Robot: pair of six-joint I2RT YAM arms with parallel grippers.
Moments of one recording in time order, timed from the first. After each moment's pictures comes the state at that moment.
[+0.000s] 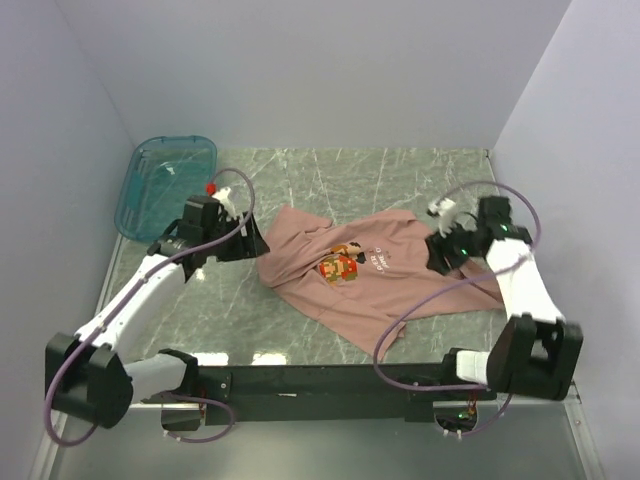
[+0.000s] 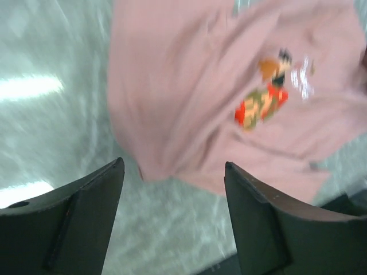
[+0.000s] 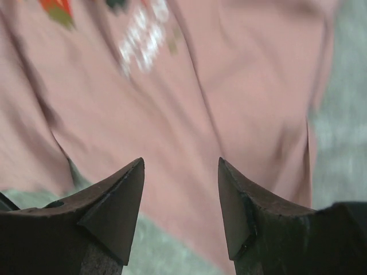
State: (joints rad) left arm -0.30 1.17 0.87 -0.46 0.26 -0.45; right arm -0.19 1.23 0.91 -0.81 -0.55 -0.77
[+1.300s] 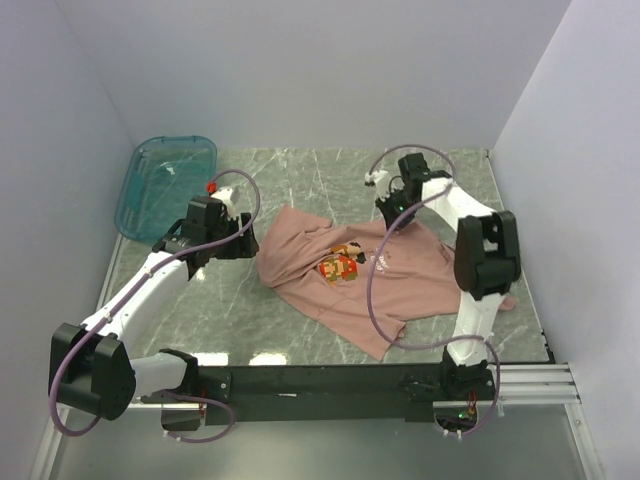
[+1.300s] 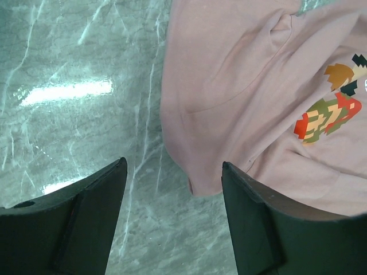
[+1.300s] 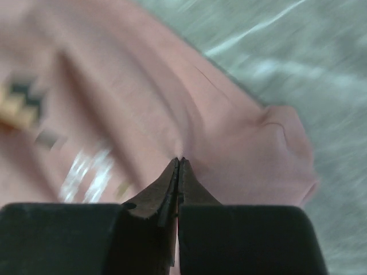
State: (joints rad) left arm -0.30 1.20 0.86 -0.42 0.09 -0.31; right arm 0.19 2.00 1.54 -0.71 -0.30 -0.57
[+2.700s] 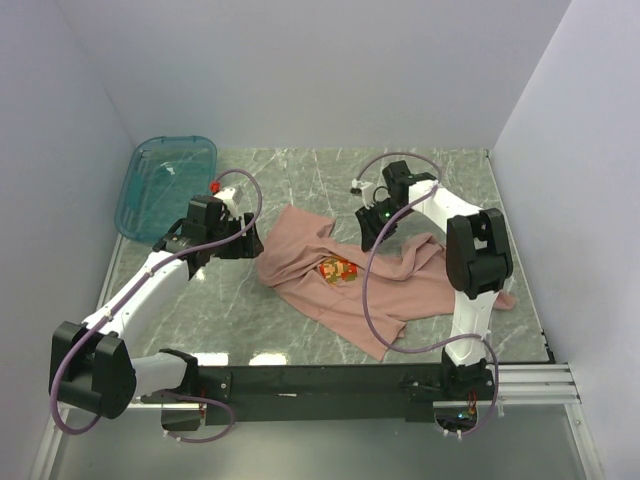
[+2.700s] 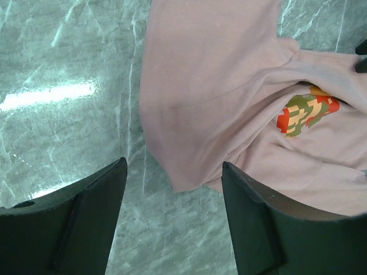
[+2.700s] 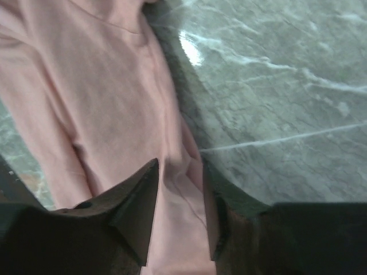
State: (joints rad) left arm -0.30 1.21 0.86 -0.40 0.16 -0.31; right arm 0.26 1.98 1.48 -0.83 -0.58 -0.44
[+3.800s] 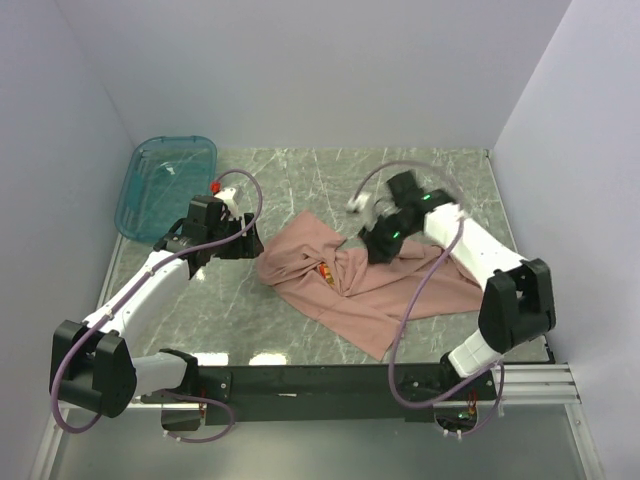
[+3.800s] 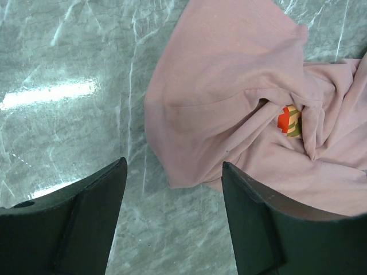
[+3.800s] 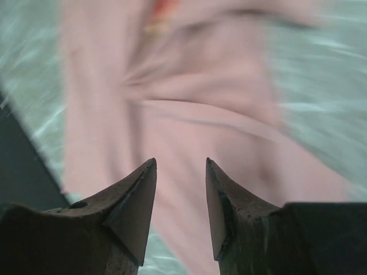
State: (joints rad) left arm -0.30 1.22 0.86 -0.40 0.16 -0.31; right arm 0.44 1.56 1.21 -0.90 -0.49 -0.64
